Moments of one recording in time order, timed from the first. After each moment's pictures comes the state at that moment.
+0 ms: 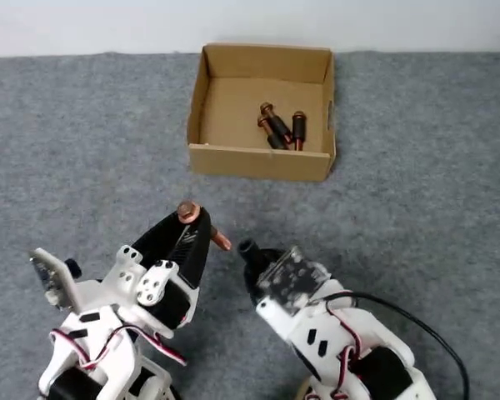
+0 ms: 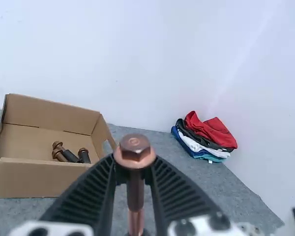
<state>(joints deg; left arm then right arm) 27.3 -103.4 67.6 50.1 35.1 -41.7 -96.2 70.5 62.9 15.4</state>
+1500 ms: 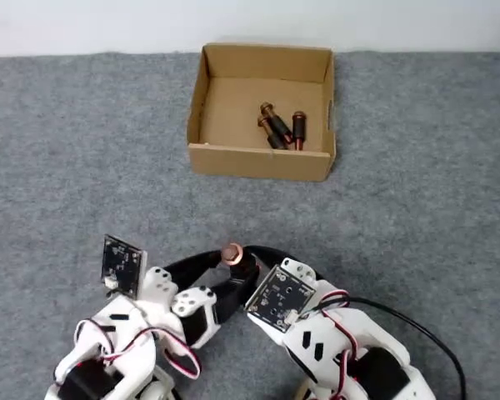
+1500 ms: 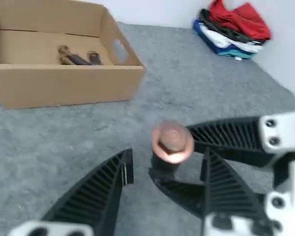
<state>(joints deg) 32.7 -103.4 72.7 67.6 29.8 -44.3 -96.0 70.9 56.8 20.7</state>
